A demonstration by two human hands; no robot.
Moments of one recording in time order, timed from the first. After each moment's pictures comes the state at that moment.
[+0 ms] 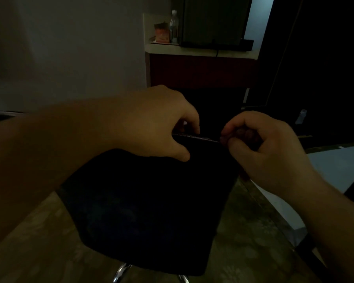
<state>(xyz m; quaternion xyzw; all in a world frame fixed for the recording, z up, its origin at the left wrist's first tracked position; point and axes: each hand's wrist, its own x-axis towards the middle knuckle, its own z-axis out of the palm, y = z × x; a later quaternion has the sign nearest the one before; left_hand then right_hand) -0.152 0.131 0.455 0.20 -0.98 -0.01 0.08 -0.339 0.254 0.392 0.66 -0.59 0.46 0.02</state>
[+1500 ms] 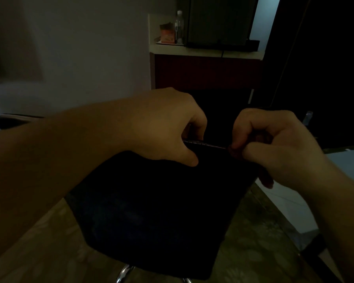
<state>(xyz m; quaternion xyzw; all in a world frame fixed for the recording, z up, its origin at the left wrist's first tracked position) -0.150 0.129 0.451 0.20 -0.97 -0.05 0.09 -0.332 0.250 0.409 0.69 -0.55 0.46 -0.13</state>
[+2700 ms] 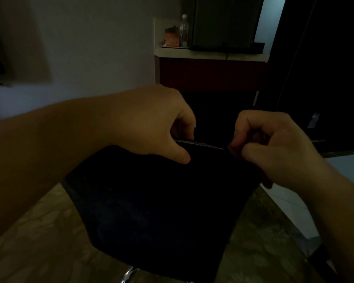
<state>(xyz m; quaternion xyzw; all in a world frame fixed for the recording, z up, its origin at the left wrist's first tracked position) -0.129 0.123 0.458 0.21 -0.97 -0.07 0.09 -0.324 0.244 0.411 0.67 -0.57 0.46 -0.13</state>
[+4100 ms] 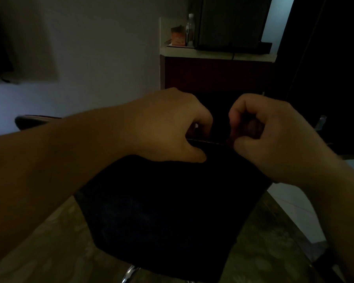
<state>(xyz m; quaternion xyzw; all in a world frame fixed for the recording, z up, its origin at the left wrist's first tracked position) -0.141 0.126 0.449 0.21 -0.97 -0.03 0.12 -0.314 0.235 0.427 0.70 -0.60 0.40 -0.06</state>
